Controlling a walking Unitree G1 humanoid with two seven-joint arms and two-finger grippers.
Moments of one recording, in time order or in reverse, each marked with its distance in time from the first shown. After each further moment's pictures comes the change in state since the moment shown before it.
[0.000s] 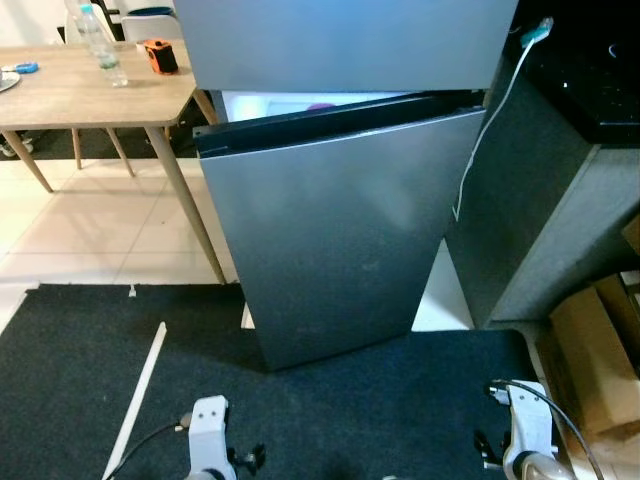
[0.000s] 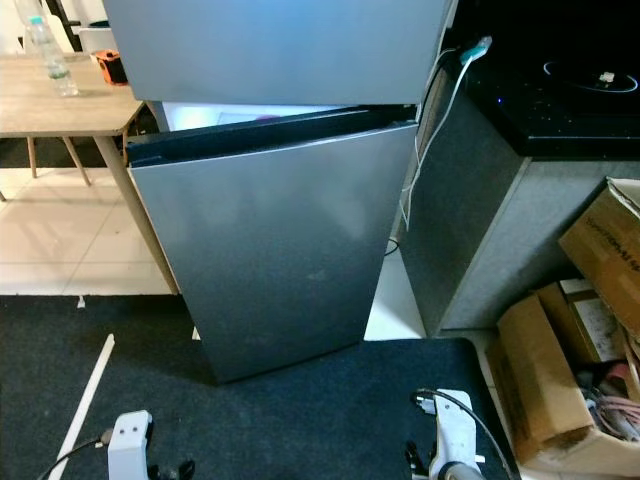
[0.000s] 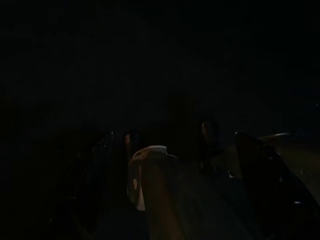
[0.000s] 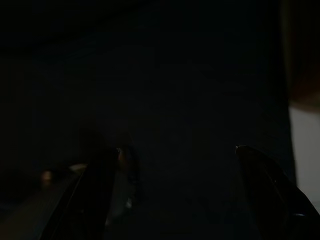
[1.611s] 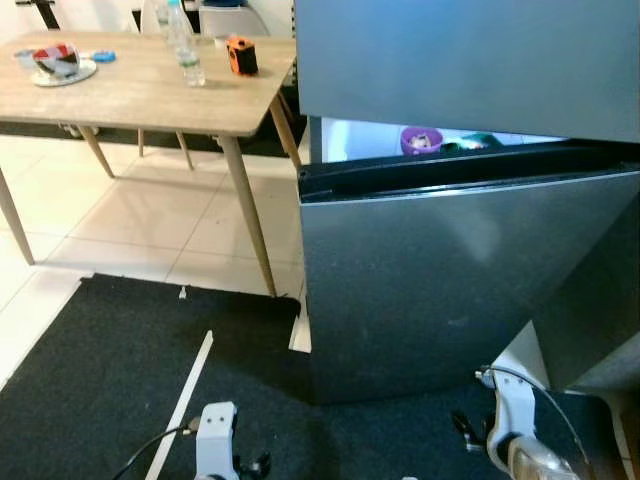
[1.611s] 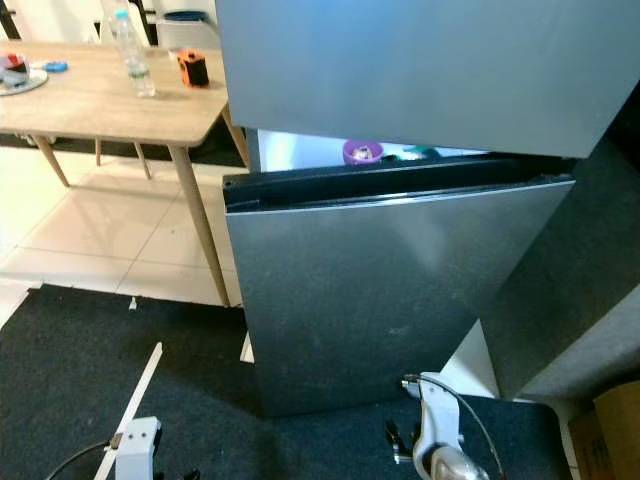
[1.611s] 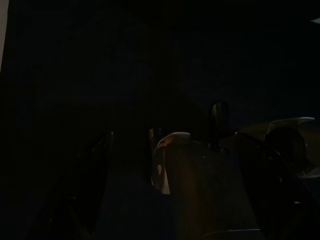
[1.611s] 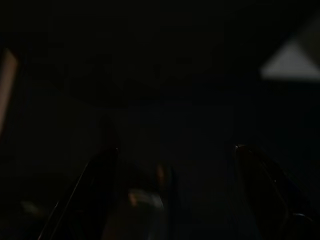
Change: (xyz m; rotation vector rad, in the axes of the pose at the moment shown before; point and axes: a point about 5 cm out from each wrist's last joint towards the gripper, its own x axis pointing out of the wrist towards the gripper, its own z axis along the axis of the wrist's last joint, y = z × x) left arm 0.000 -0.003 -0.007 0.046 0.048 -0.015; right arm 0.006 0.021 0.040 0.013 -0.162 0.171
